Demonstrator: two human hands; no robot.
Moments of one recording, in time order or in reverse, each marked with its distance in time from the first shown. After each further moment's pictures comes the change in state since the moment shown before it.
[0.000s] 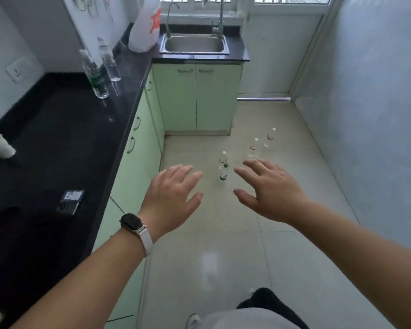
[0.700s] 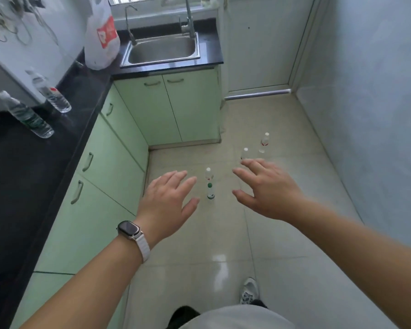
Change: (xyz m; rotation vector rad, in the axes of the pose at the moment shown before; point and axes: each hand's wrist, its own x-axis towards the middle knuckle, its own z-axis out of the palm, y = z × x) left_hand 0.295 0.101 0.114 0.071 -0.111 -0.006; right_hand 0.144 0.320 0.042 0.114 0.003 -0.028
